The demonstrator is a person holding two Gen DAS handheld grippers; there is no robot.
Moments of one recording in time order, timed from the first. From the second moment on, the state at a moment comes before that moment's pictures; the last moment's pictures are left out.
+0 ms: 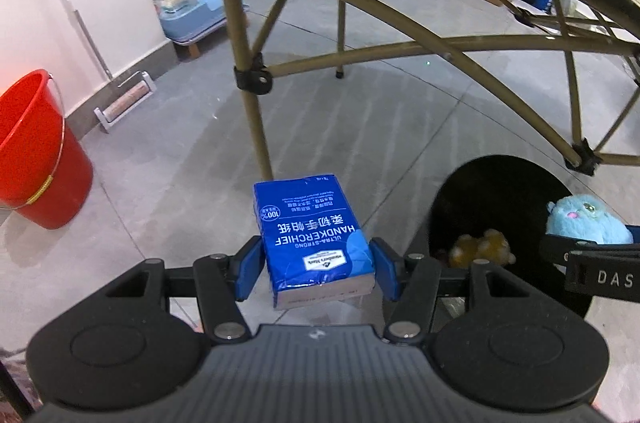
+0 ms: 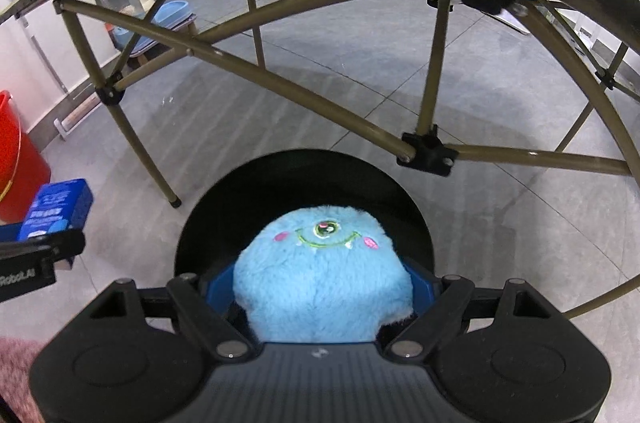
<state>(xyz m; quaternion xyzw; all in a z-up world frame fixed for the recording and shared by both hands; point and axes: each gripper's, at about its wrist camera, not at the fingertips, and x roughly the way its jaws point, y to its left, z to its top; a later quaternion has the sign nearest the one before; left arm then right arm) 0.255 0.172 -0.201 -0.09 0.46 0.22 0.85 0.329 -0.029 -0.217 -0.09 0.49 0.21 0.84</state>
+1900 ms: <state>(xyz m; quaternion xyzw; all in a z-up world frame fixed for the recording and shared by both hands) 0.339 0.020 -0.237 -0.06 0.51 0.09 0.85 0.341 -0.184 -0.204 -0.06 0.48 0.05 0.88</state>
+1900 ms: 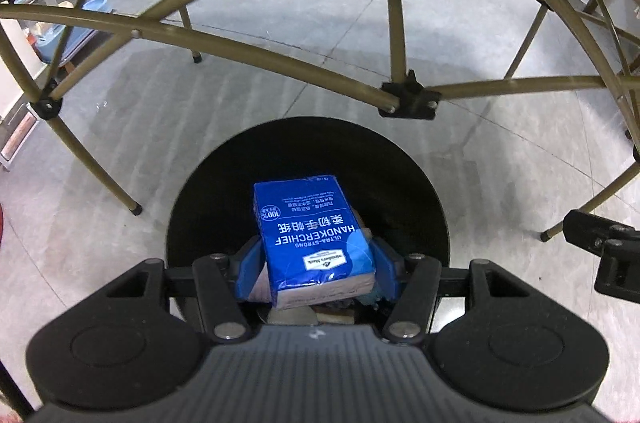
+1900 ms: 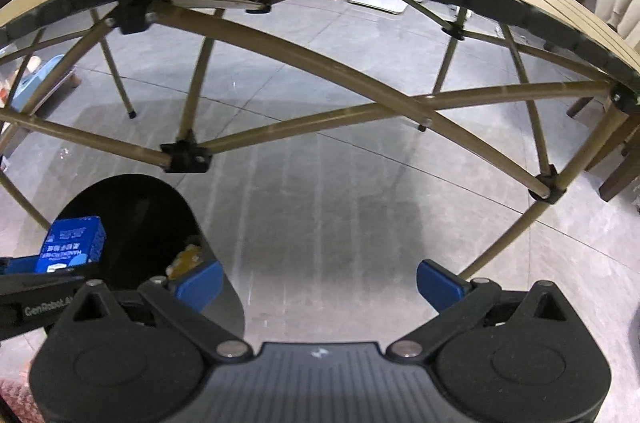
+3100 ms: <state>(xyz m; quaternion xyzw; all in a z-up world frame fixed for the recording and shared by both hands) 0.317 0.024 -0.212 -0.05 0.51 0.09 0.86 0.329 -0.182 -0.194 -0.07 0.46 0.06 0.88</state>
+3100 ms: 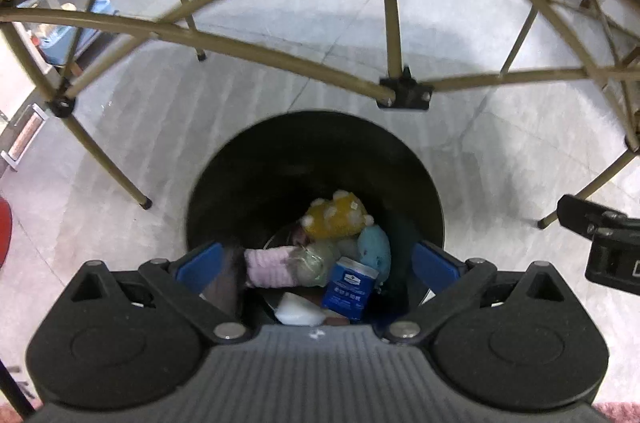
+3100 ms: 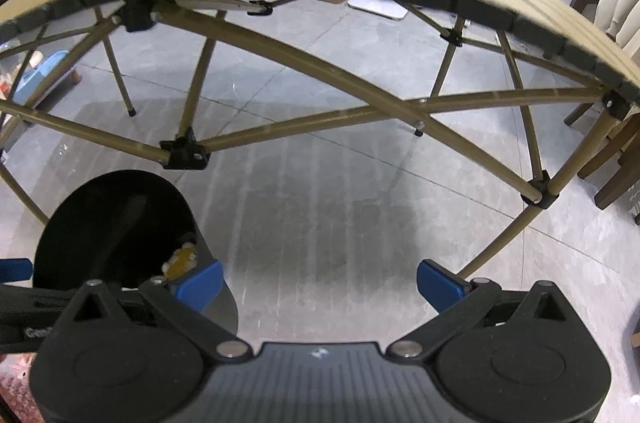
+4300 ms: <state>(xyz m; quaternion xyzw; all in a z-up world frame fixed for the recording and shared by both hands) 0.063 0.034 -0.021 -0.03 0.39 0.05 0.92 0.090 -0.175 -0.010 -0.03 0.37 0.14 0.92</state>
